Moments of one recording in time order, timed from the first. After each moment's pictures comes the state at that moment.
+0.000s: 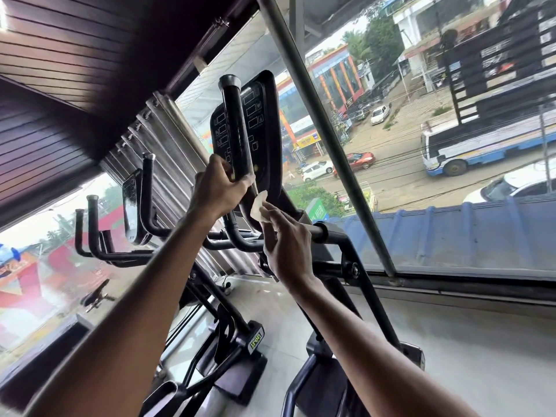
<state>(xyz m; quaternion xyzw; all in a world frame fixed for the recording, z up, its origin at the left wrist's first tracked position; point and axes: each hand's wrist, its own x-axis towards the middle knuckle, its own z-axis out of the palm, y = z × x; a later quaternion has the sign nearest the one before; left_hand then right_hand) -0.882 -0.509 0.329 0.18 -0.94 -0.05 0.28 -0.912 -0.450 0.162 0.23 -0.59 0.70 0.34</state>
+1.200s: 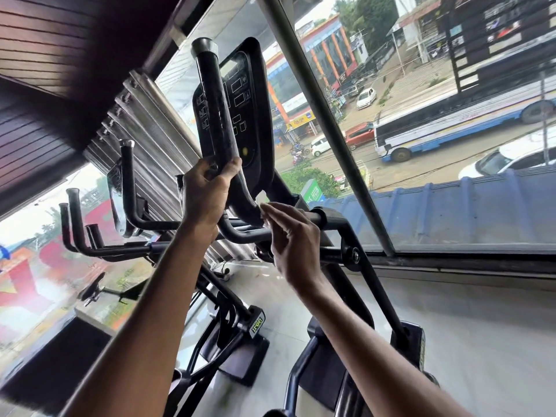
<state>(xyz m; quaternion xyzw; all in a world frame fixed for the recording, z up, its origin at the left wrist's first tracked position) -0.903 -0.528 0.285 0.12 -0.83 -0.40 0.36 -0.926 -0.460 0.133 0.21 -0.56 0.75 0.28</state>
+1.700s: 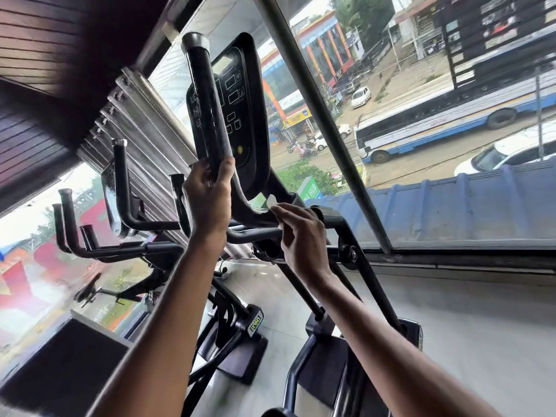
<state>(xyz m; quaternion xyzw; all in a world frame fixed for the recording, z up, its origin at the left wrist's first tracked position) -0.918 -0.532 0.261 0.09 -0.80 -0.37 0.47 -0.957 -0.460 0.108 0.20 -0.64 0.69 0.28</state>
